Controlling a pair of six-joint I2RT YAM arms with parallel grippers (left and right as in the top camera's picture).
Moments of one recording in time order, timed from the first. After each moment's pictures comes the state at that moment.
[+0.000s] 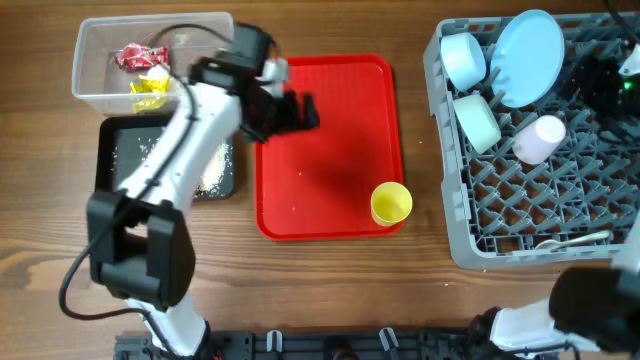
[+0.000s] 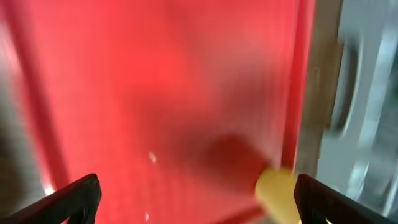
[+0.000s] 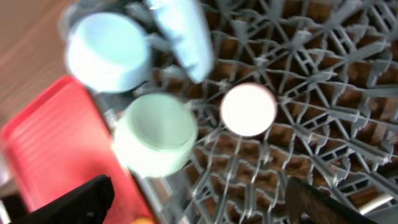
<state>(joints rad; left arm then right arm) -0.32 1.88 1.57 -0.96 0.36 -0.34 -0.43 1.67 1.86 -1.34 -0.24 0.13</state>
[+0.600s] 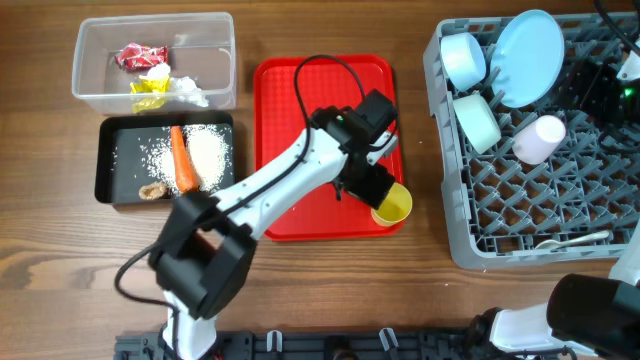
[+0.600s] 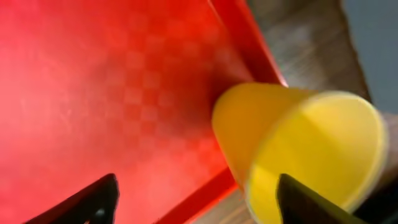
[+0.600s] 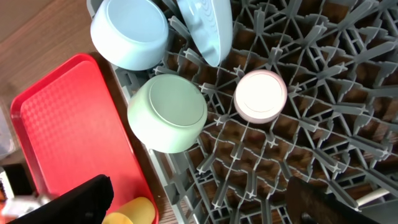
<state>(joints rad) -0.75 1.98 1.57 -0.99 0.20 -0.18 -0.42 1.64 1.86 -1.39 -0.26 0.07</state>
